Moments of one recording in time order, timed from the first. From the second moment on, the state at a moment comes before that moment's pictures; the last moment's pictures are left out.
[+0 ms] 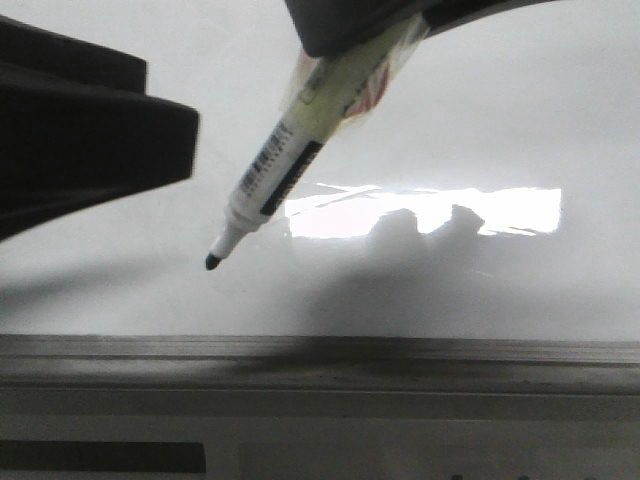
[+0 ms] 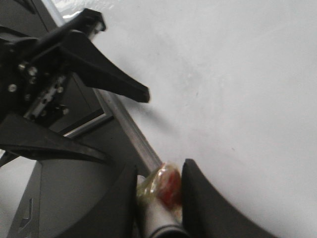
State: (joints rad) left arm -0.85 0.91 -0.25 0.30 -0.50 -0.10; right arm 0.89 0.99 -0.76 0.24 0.35 -0.16
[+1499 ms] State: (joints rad) left arm -0.64 0.58 -0.24 0.19 -0.26 -0.10; right arm 0.70 1.18 -0.90 0.31 0.40 -0.14
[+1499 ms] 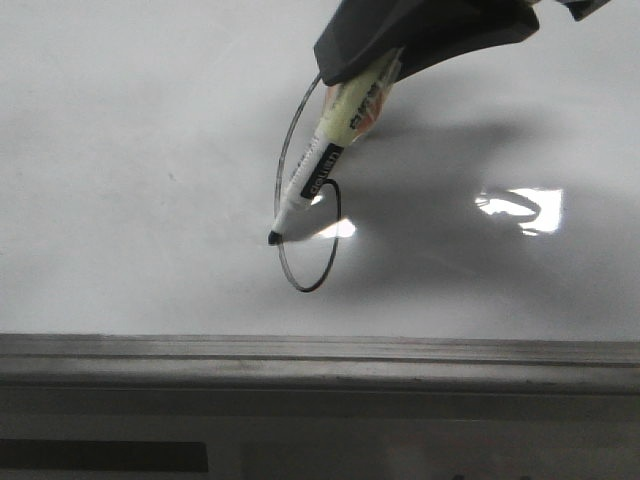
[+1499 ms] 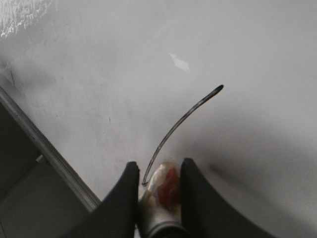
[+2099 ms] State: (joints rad) left arm -0.88 1.02 -0.36 0.30 -0.39 -0.10; right arm 0.84 1.13 -0.90 0.31 0.40 -0.15
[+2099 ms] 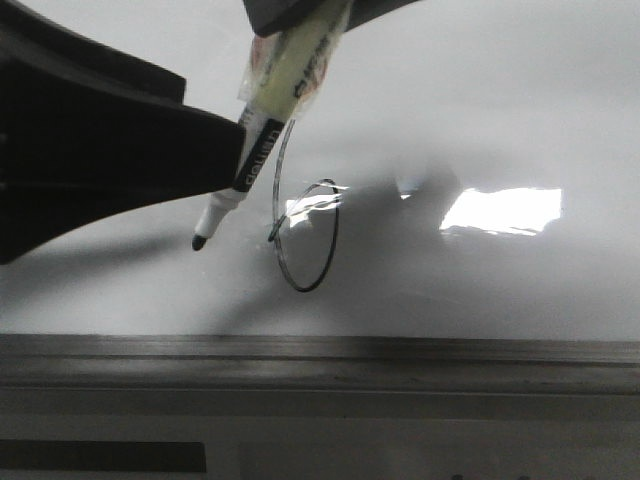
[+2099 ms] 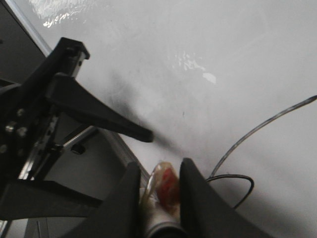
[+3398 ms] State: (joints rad) left arm -0.89 1.10 -0.37 0.02 -0.29 -0.34; right arm 0.80 1.13 -0.90 0.33 0.35 -0.16
